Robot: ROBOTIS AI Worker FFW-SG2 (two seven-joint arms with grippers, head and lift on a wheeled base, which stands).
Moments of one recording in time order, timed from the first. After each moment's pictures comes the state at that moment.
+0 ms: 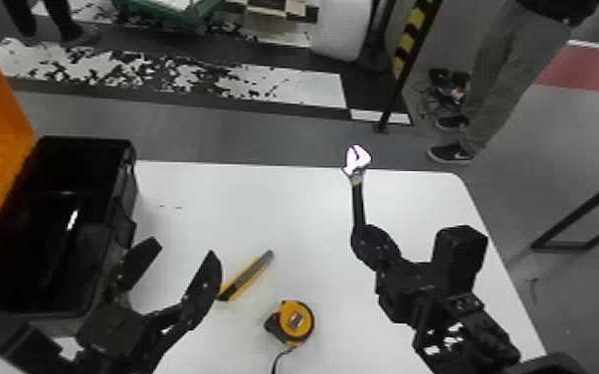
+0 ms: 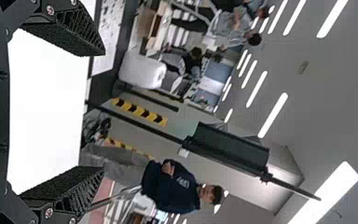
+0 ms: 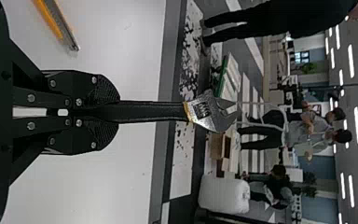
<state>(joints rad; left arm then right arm) 0.61 0.28 -0.29 -1.94 0.46 -0.23 -0.22 0.59 -0.20 0.02 -2.25 -0.17 0.49 0.08</state>
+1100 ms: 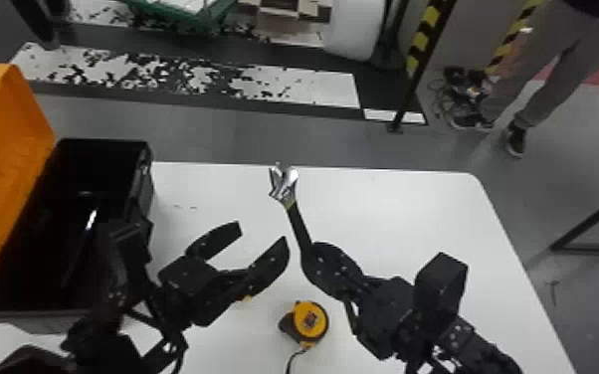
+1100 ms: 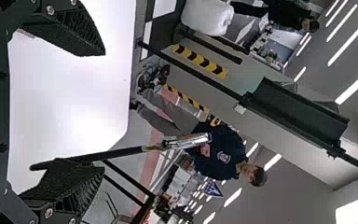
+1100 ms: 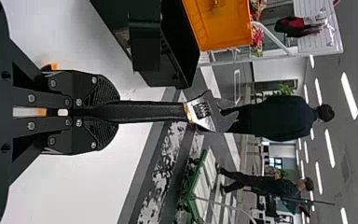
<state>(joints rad) 0.38 0.28 -0.30 -1.99 0.58 0.29 -0.31 0.65 -0.24 0.12 -2.25 -0.02 0.31 0.43</state>
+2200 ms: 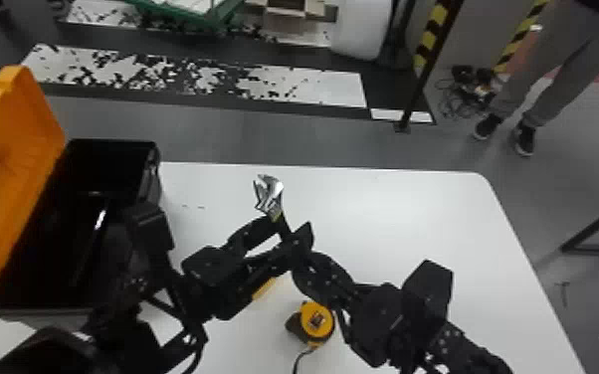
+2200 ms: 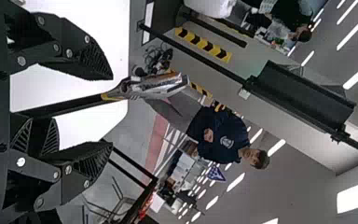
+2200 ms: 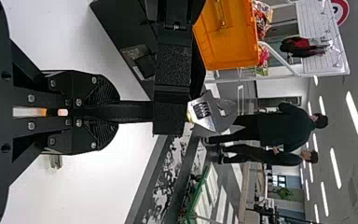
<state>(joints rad) 0.35 0.27 -0.32 -2.05 0.60 0.38 -0.34 0.63 -0.24 0.16 -2.21 0.02 0.30 0.45</state>
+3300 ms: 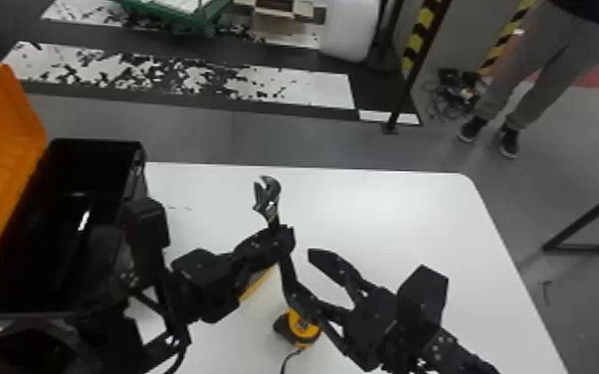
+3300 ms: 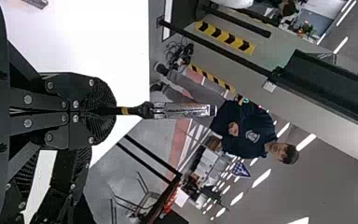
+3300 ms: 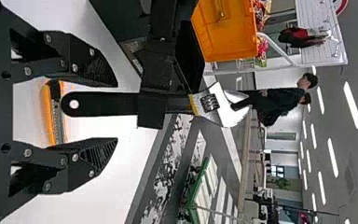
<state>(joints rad) 0.32 0.27 -0.31 -2.07 0.56 0.51 -0.34 0.66 -0.24 0.14 -2.22 0.00 0.27 0.42</state>
